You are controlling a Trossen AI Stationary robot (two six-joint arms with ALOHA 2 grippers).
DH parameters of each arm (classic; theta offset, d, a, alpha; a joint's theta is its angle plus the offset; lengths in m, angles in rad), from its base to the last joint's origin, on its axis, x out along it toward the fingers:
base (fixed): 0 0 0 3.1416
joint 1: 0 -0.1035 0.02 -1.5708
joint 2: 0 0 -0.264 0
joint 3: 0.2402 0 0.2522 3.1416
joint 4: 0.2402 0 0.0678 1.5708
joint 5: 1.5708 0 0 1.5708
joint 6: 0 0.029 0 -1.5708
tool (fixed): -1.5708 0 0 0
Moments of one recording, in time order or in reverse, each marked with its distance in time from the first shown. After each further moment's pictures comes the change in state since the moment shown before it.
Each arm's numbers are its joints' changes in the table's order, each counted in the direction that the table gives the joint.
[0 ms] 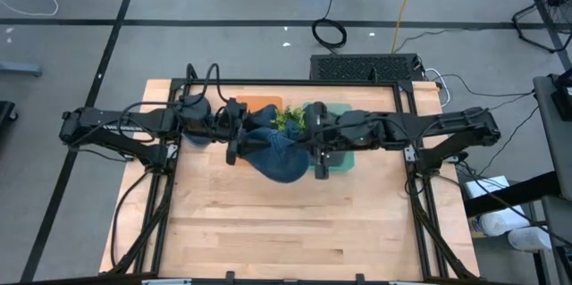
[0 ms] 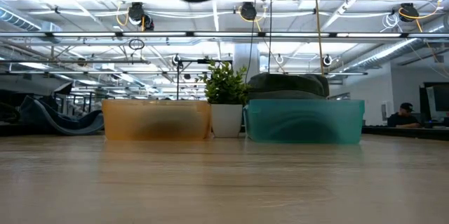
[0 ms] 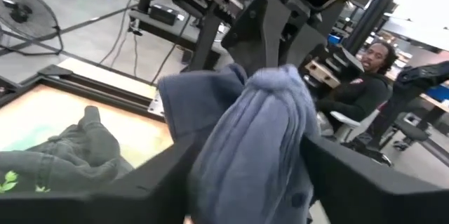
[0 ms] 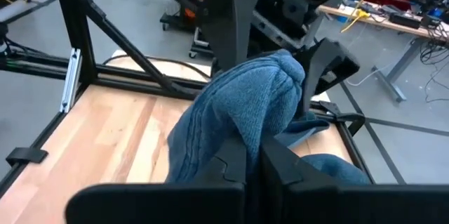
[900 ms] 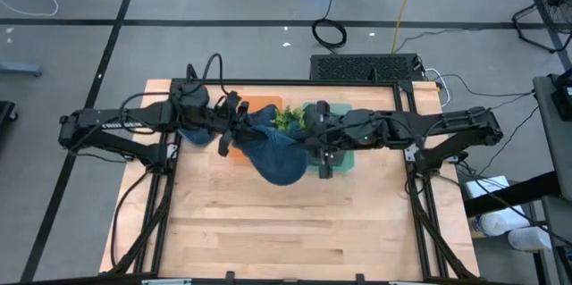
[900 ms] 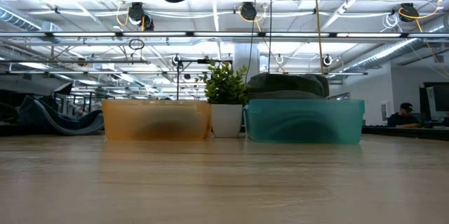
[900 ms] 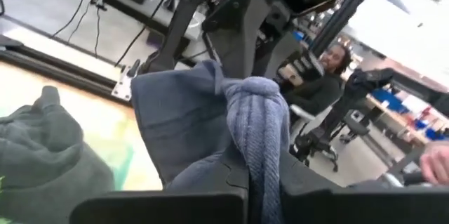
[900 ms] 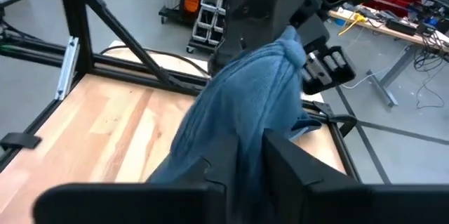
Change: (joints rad) left arm -0.113 0.009 0.023 0.030 -0.249 -0.112; right arm -0.010 0.024 0.000 0.038 -0.004 -0.049
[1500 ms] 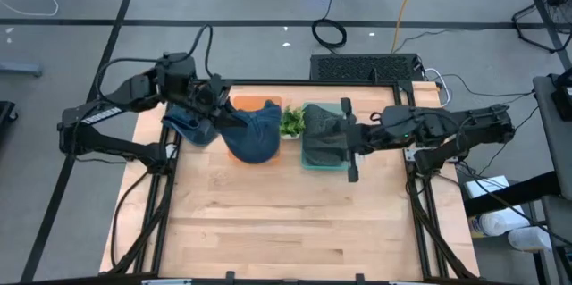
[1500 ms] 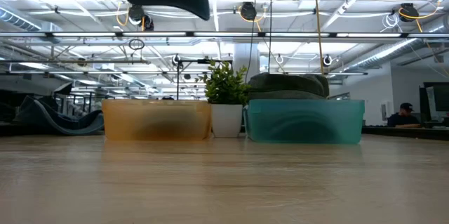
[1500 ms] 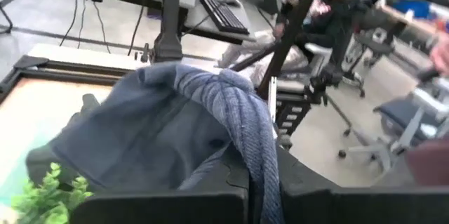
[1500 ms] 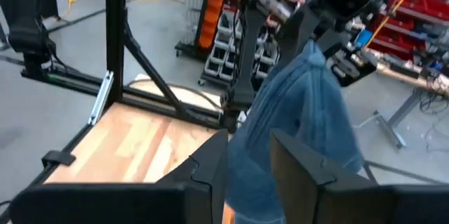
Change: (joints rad) left arm -0.171 -0.001 0.347 0.598 -0.217 0.399; right arm -0.069 0.145 0.000 0.023 0.000 -0.041
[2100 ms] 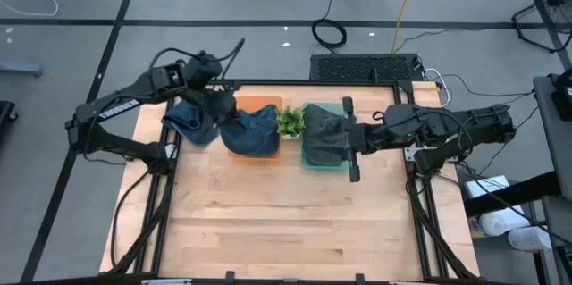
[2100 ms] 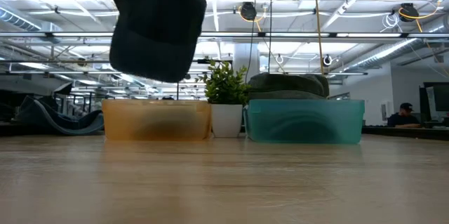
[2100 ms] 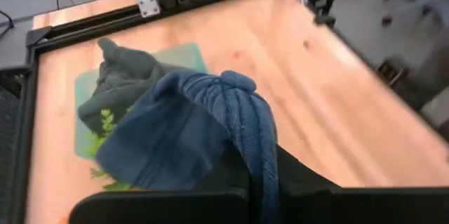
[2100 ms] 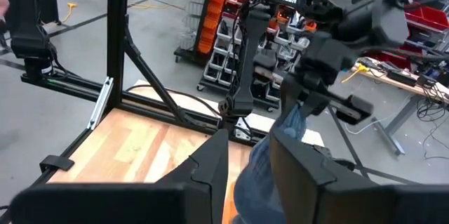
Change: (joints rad) left arm -0.118 -0.113 0.010 0.337 -0.013 0.674; right arm -0.002 0.008 0.000 -0.014 0.000 -0.012
